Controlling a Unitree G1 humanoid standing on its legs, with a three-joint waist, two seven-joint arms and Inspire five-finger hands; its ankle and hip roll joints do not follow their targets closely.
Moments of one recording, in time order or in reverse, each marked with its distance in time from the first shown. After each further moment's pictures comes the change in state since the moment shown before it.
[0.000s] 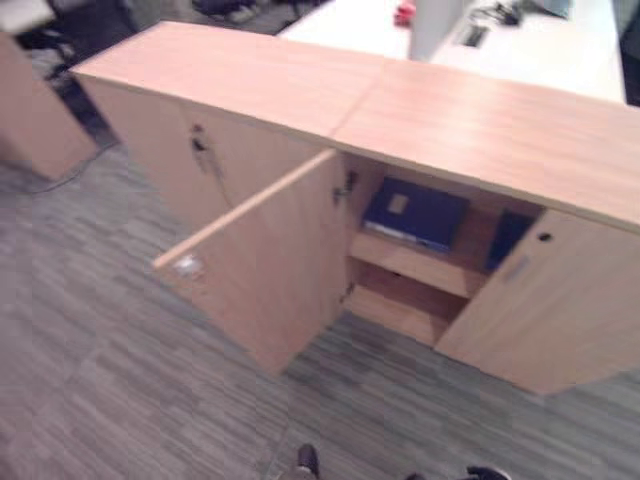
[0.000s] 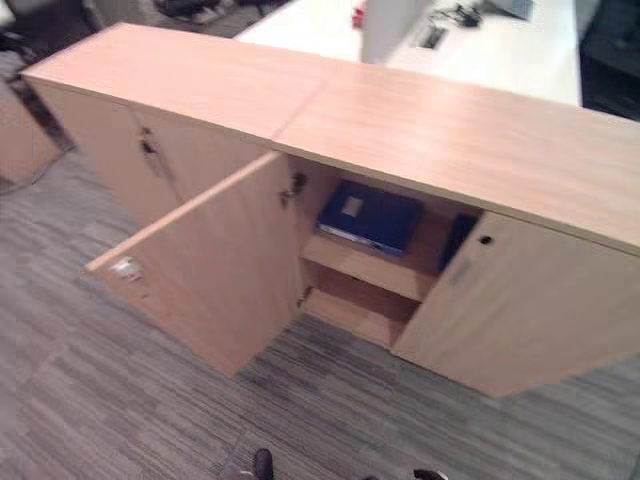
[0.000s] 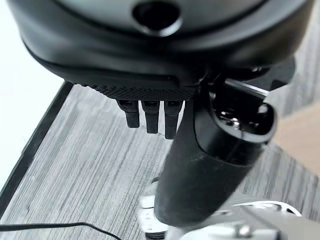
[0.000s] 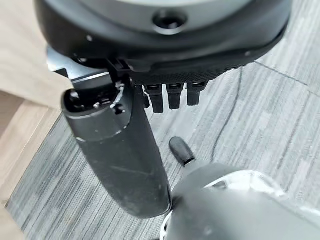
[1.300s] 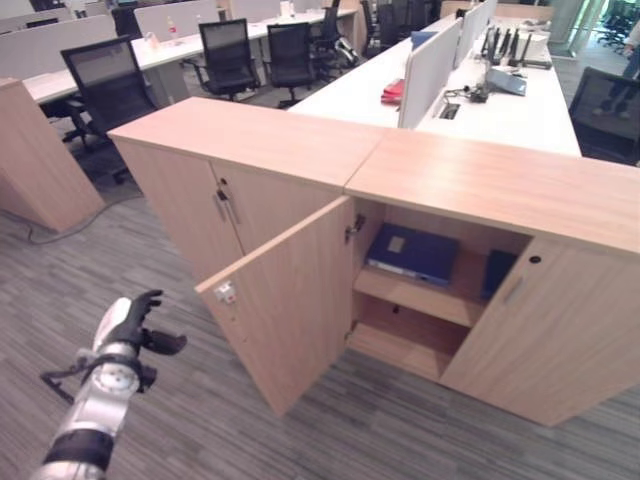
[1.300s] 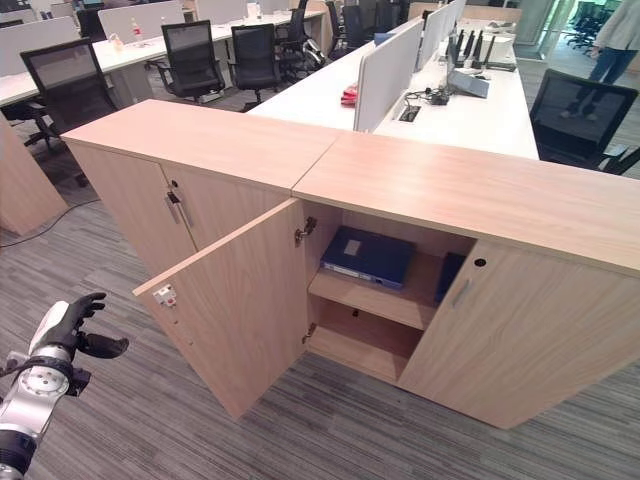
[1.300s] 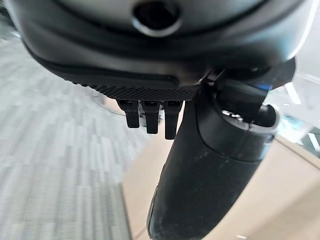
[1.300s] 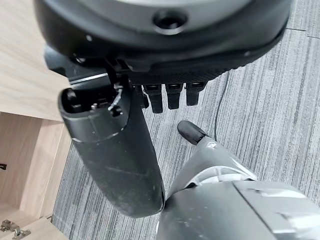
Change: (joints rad) left arm -0.334 0.544 0.099 -0.610 0.202 0.012 0.046; right arm 0.108 -0.006 -0.149 -0.022 0.013 -0.003 0.085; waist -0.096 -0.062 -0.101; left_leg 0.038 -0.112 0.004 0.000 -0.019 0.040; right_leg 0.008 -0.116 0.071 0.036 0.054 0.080
